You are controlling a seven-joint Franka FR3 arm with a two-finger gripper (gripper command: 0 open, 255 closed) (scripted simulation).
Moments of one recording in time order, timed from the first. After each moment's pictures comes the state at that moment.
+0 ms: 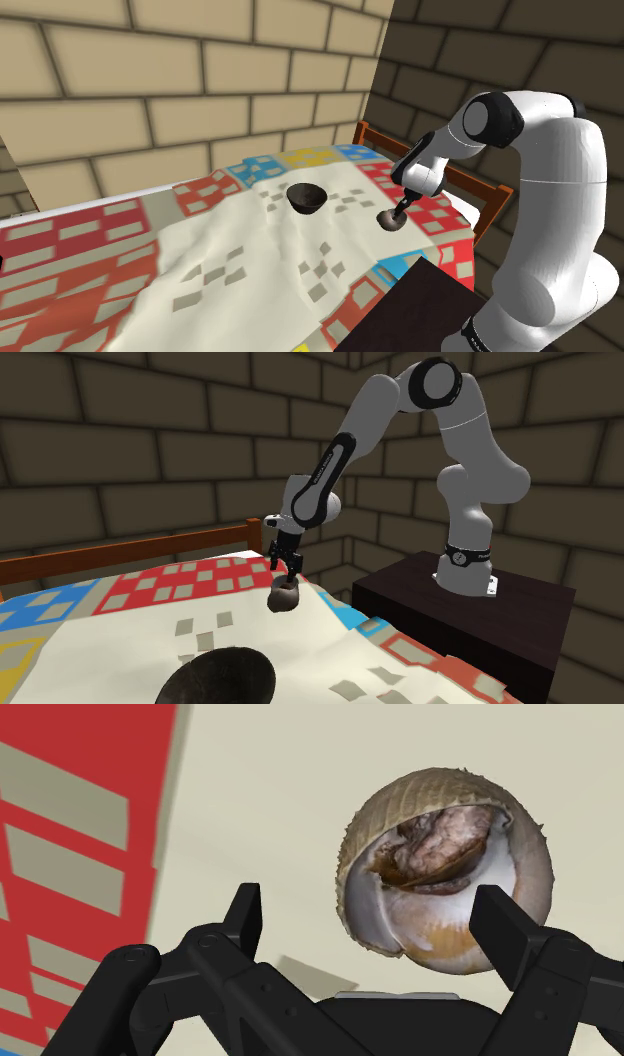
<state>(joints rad) -0.40 0.50 -0.30 -2.22 0.54 2.90 -1.20</state>
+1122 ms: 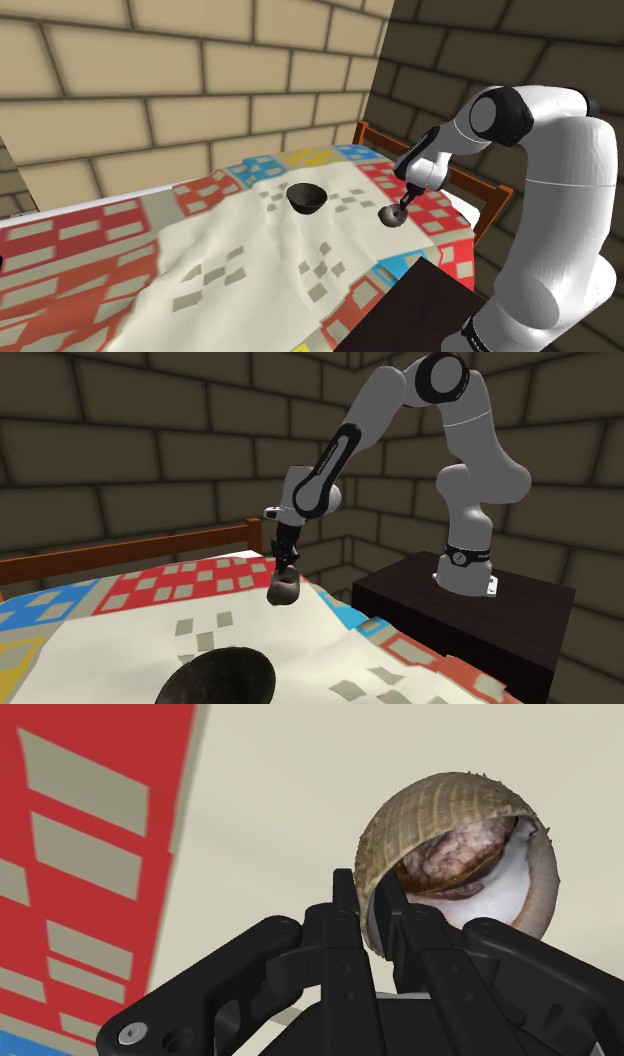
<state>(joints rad) -0.35 0.44 -0.36 -2.24 0.49 2.85 -1.16</state>
